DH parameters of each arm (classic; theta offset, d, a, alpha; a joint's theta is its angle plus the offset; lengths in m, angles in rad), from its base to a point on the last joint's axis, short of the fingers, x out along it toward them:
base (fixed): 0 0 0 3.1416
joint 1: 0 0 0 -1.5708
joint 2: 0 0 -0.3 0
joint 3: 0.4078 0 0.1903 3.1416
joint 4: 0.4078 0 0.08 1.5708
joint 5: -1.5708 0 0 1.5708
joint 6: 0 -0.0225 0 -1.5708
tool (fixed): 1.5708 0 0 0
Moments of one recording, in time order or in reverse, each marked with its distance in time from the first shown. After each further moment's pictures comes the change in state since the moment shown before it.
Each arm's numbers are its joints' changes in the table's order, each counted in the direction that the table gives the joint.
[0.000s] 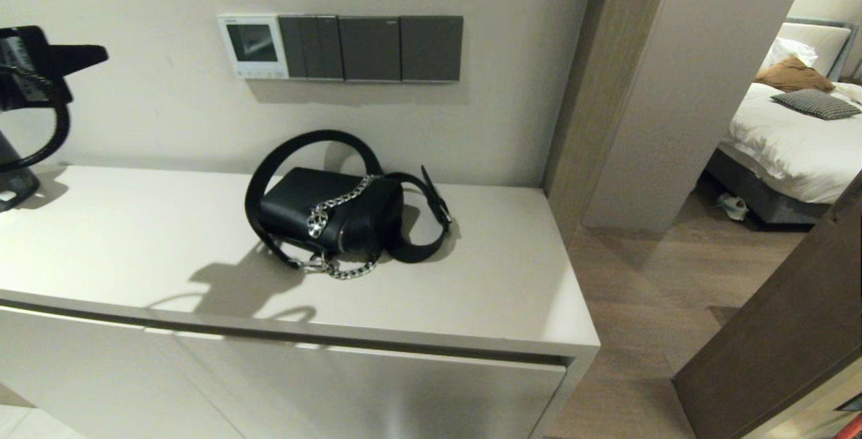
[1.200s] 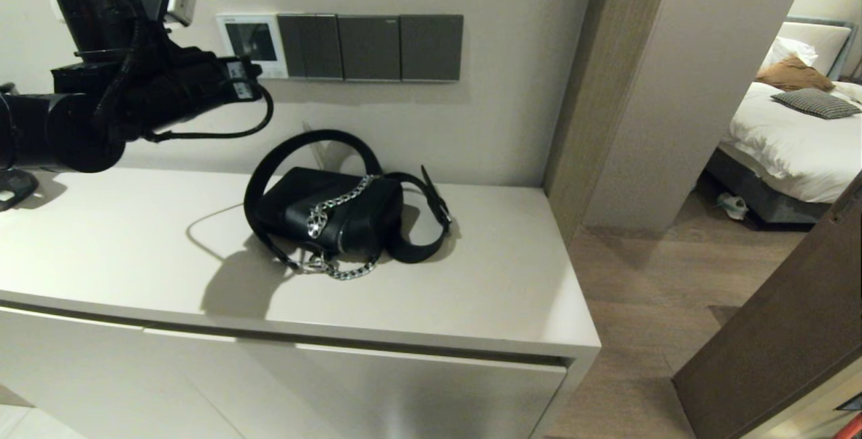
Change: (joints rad) left arm 0.135 -0.549 0.305 -0.299 0.051 0.093; right arm 0.000 0.000 0.000 0.000 0.000 0.000
